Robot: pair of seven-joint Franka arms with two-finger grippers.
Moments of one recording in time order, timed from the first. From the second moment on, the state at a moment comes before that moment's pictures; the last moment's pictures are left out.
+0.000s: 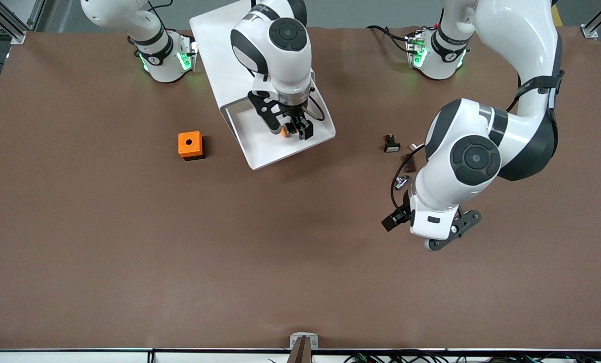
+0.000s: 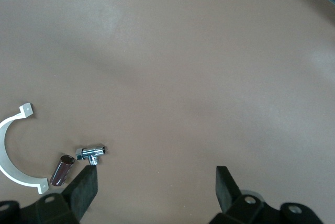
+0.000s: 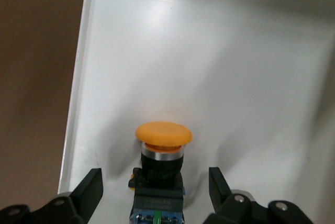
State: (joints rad) left arm -0.36 0.59 -0.07 -1.19 0.02 1.76 -0.97; right arm 0.93 0.34 -0.05 -1.68 0.03 2.01 1.86
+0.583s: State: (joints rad) left arm -0.37 0.59 -0.13 -1.20 0.02 1.76 -0.97; right arm 0.93 0.35 -0.05 -1.67 0.03 2.01 1.86
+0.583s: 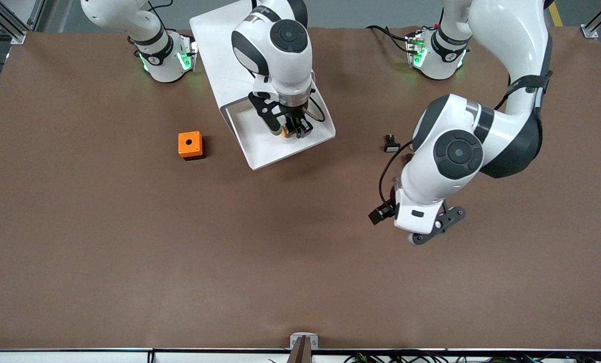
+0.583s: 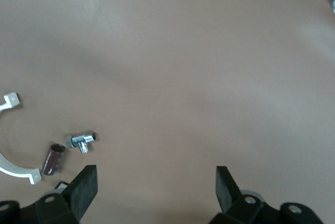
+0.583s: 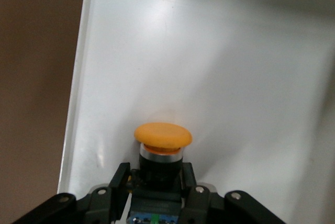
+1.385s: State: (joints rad) left arm -0.37 0.60 -0.18 -1.22 -0.05 1.76 -0.97; right arm 0.93 0.35 -0.06 -1.66 0.03 2.01 1.85
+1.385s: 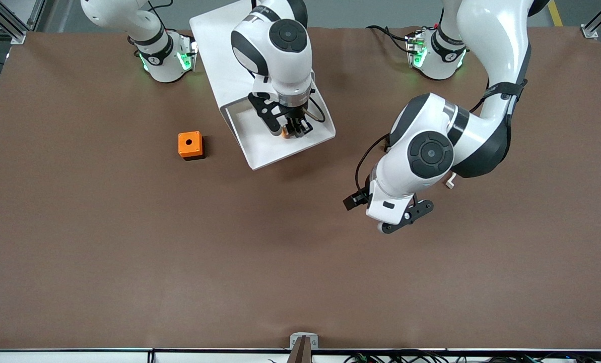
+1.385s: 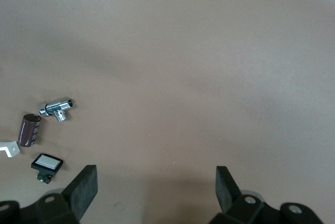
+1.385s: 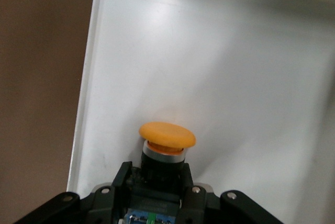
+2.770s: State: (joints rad) left arm -0.46 0.61 -0.18 -1.24 -0.01 1.79 -1.12; right arm 0.55 0.23 -0.08 -1.48 0.03 1.55 1.08
